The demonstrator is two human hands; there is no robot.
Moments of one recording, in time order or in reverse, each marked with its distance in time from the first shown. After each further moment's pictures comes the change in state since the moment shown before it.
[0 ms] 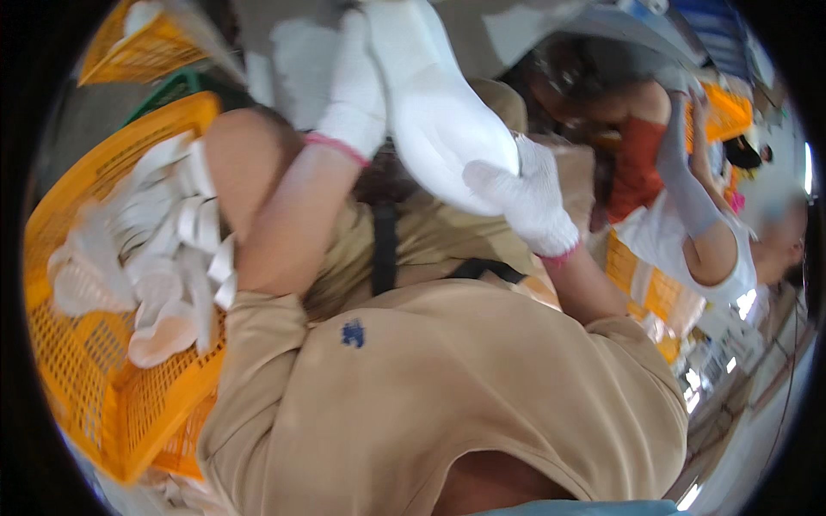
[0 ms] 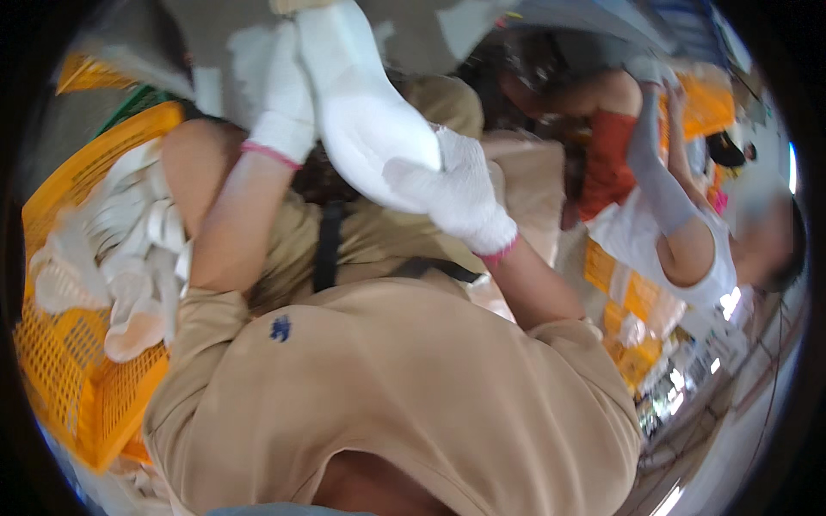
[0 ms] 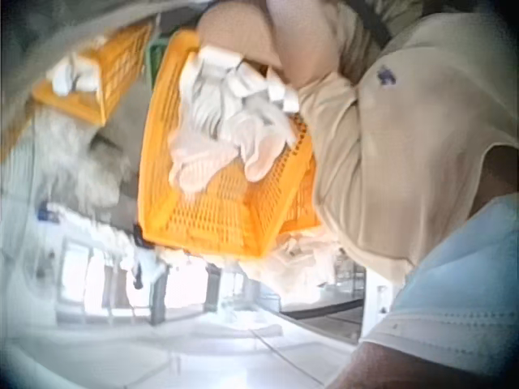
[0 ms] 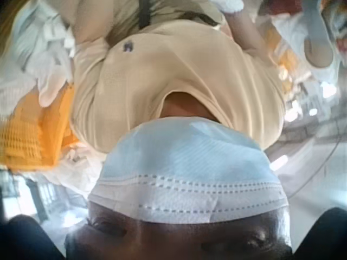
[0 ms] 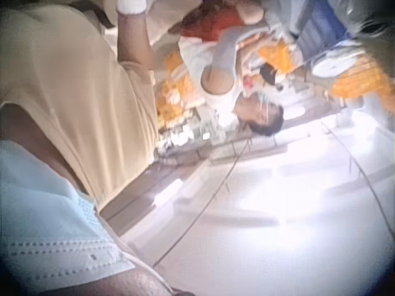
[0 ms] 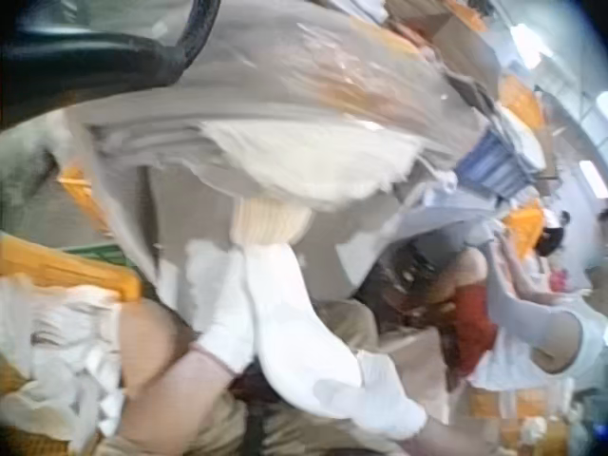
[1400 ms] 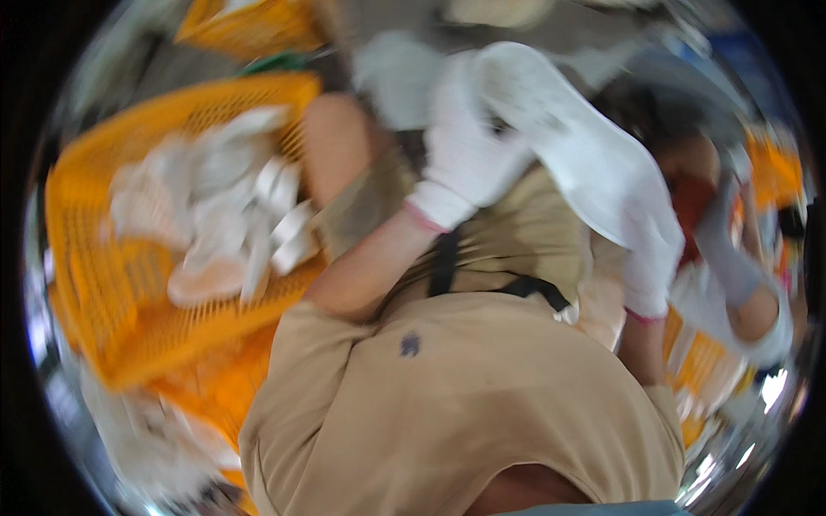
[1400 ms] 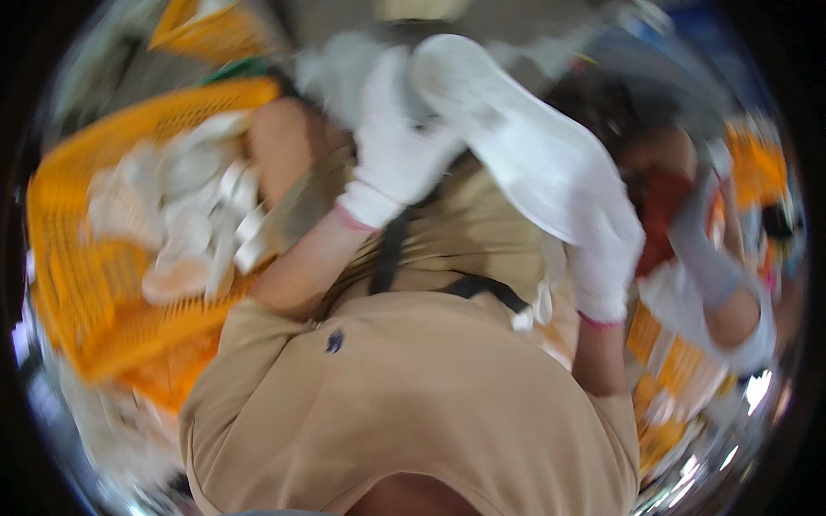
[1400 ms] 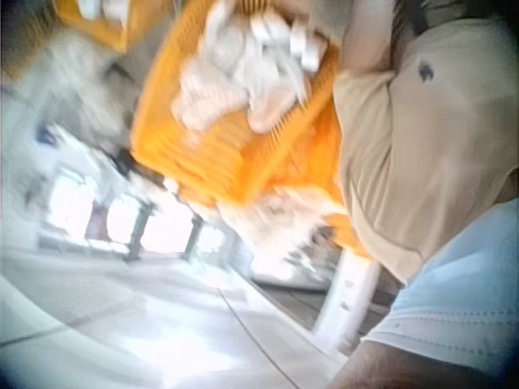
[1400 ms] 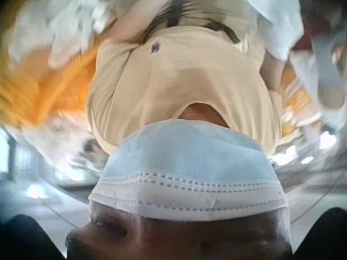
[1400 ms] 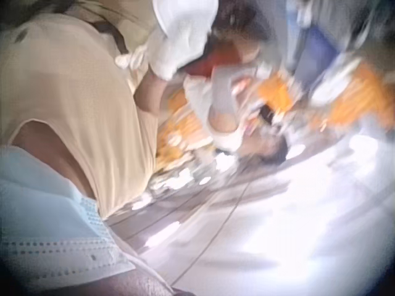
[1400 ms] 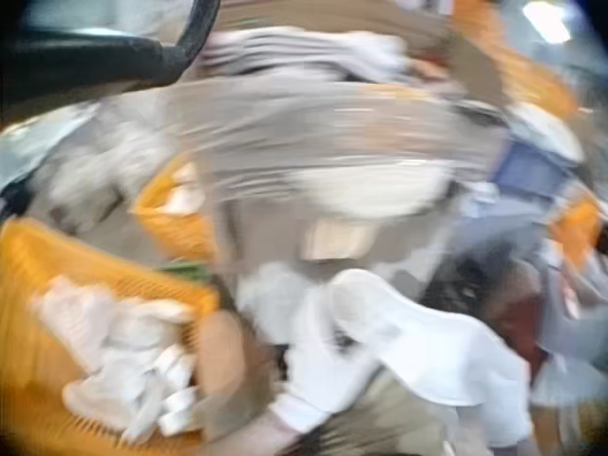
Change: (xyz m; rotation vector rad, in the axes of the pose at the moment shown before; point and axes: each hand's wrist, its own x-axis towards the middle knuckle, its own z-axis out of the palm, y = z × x) left_hand -0.101 0.005 0.018 1.140 -0.274 0.808; right_hand -0.053 -0.020 -0.062 -0.109 0.593 -0.002
